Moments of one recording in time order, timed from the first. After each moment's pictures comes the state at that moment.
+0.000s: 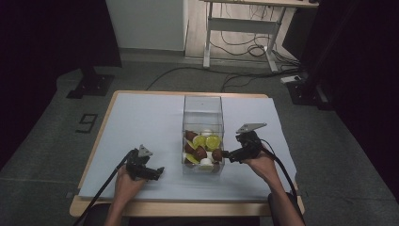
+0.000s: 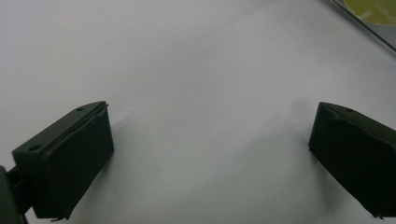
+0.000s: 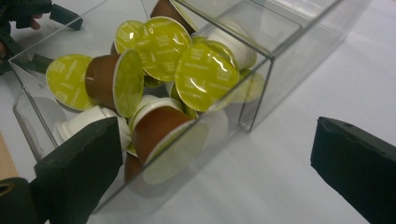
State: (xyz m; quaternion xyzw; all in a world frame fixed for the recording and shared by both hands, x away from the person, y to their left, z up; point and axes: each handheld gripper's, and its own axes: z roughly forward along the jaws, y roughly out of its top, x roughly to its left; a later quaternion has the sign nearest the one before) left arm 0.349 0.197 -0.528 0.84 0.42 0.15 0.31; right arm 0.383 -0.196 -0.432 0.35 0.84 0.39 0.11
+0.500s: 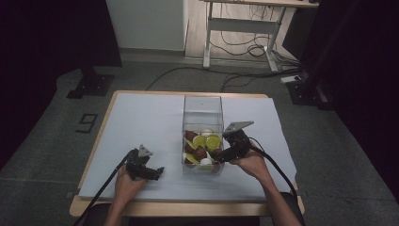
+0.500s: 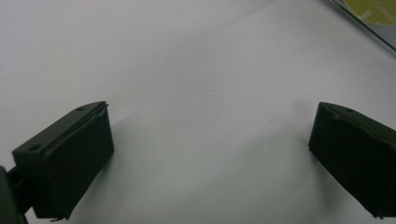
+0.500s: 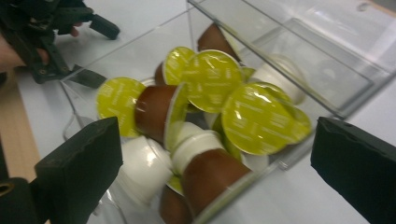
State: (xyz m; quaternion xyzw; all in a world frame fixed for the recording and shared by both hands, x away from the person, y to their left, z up) left arm 0.349 0.197 -0.528 0.84 0.42 0.15 0.31; right arm 0.382 -0.159 -0.424 0.29 0.86 0.40 0.10
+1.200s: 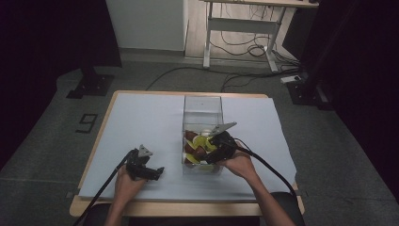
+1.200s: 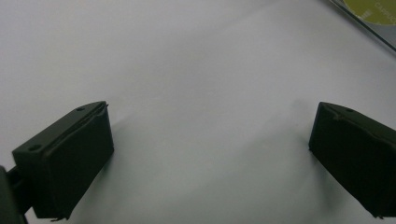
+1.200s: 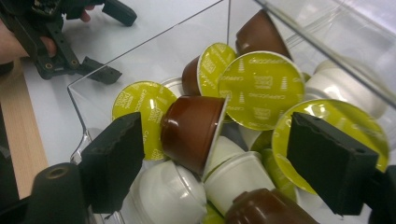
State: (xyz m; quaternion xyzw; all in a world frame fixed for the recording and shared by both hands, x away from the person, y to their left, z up) left arm 0.349 0.196 -0.528 0.84 0.42 0.15 0.31; right arm 0.386 -0.121 -0.440 0.28 0.88 0.38 0.07
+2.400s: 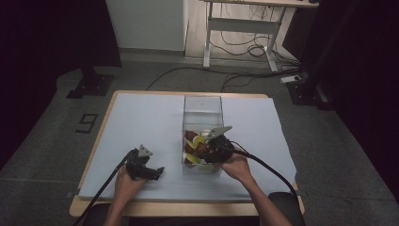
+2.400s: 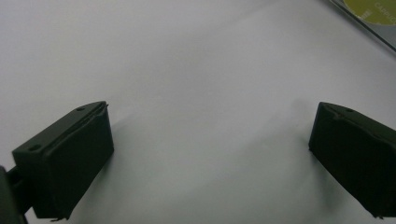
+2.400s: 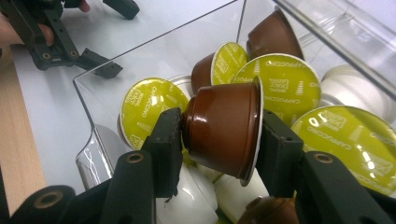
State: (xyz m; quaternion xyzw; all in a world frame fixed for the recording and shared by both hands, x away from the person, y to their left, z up) left arm 0.349 0.197 -0.528 0.84 0.42 0.15 0.32; right arm 0.377 -0.113 -0.440 0.26 0.89 0.37 0.10
